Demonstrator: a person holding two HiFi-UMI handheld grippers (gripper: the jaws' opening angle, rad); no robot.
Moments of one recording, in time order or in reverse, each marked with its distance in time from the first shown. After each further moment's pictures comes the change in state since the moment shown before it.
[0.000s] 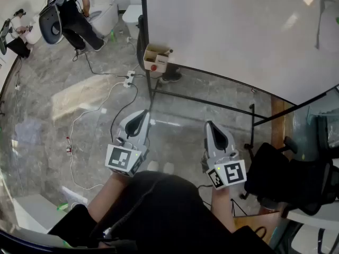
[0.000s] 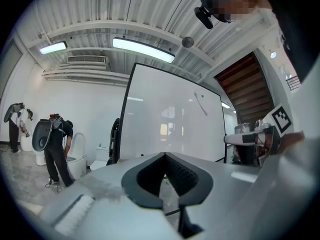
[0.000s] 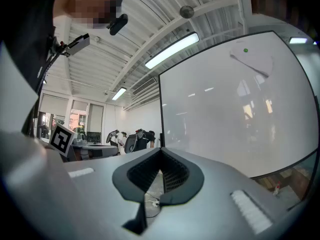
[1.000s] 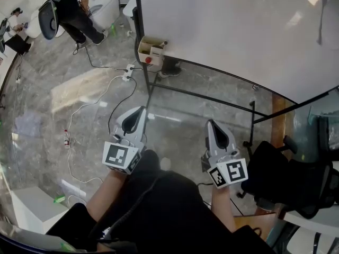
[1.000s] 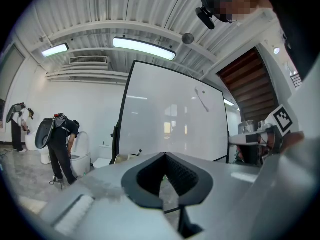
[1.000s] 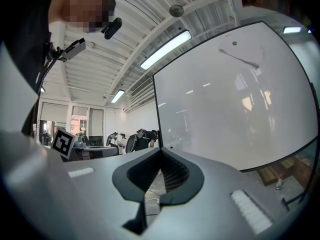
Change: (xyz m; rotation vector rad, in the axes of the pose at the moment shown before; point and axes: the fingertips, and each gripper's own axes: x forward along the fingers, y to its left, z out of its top) left arm 0.007 -0.022 -0.019 0.000 0.018 0.047; right arm -0.025 -0.033 -0.019 0.072 0.010 0.021
